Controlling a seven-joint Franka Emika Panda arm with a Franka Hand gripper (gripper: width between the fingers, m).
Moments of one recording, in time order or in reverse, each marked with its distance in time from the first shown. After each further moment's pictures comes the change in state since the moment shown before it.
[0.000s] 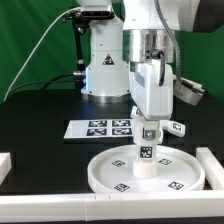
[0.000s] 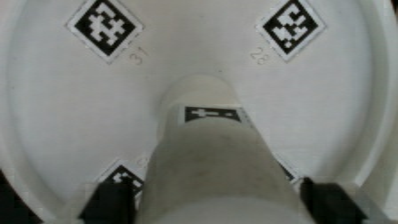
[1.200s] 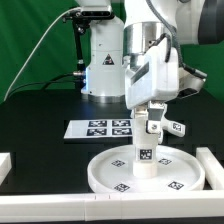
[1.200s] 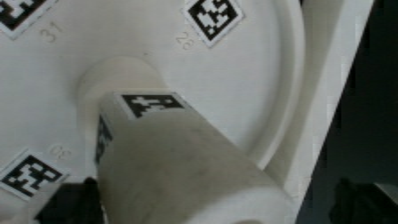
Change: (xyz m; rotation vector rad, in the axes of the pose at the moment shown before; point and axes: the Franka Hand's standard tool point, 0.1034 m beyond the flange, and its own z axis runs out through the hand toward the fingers) arm 0.003 -0.014 -0.007 0.288 0.073 -0.088
